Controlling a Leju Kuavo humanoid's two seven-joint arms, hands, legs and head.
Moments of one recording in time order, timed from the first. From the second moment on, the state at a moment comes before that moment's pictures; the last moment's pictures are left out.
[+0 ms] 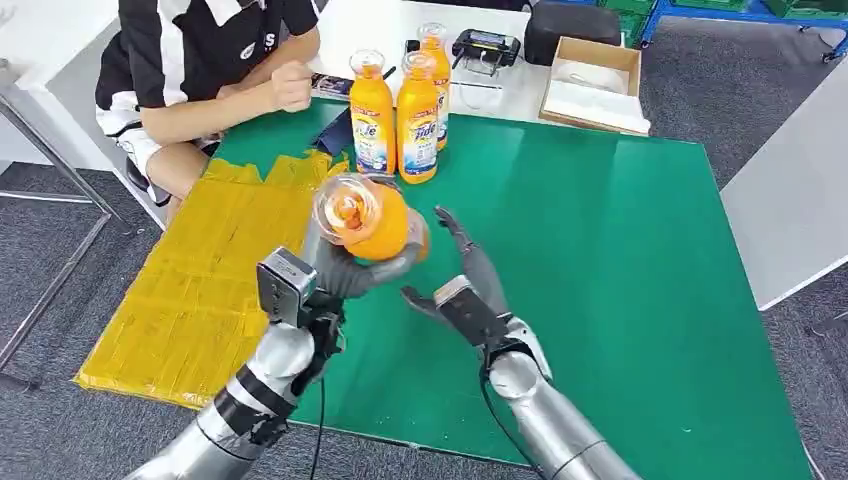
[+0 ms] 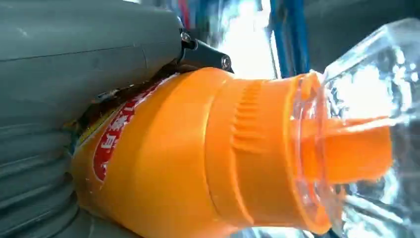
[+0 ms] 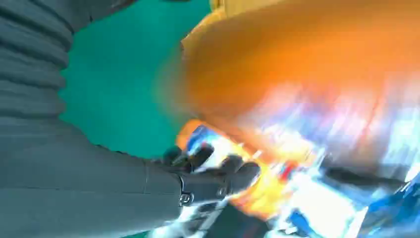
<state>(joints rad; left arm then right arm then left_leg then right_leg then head) -0.41 -0.05 -0.53 -1.43 0.01 0.38 -0.51 -0.42 0.12 0.62 -1.05 0.04 -0.29 -0.39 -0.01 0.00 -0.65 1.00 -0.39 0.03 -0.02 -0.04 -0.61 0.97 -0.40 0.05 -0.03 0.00</state>
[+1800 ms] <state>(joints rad) -0.76 0.05 -0.38 -0.42 -1.00 0.23 -0.04 -0.03 -0.02 0.18 -1.87 0.25 -0.17 -0.22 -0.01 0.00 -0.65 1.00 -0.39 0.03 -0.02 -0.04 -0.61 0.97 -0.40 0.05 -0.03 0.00</state>
